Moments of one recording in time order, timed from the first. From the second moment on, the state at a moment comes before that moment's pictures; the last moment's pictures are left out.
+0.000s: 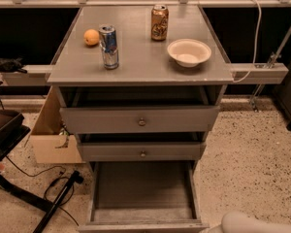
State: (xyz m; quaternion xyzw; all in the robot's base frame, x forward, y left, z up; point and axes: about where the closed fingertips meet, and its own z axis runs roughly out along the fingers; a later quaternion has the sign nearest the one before) arm 0.272 -0.143 0.323 -0.49 0.81 0.30 0.11
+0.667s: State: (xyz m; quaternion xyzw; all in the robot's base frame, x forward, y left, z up) arm 0.313 -0.120 0.192 -0.46 0.79 0.38 0.12
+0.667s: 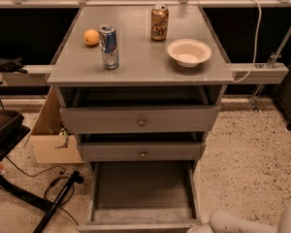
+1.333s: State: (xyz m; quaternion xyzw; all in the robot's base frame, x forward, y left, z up) arm 0.358 -0.095 0.080 -0.42 0.80 0.39 0.17
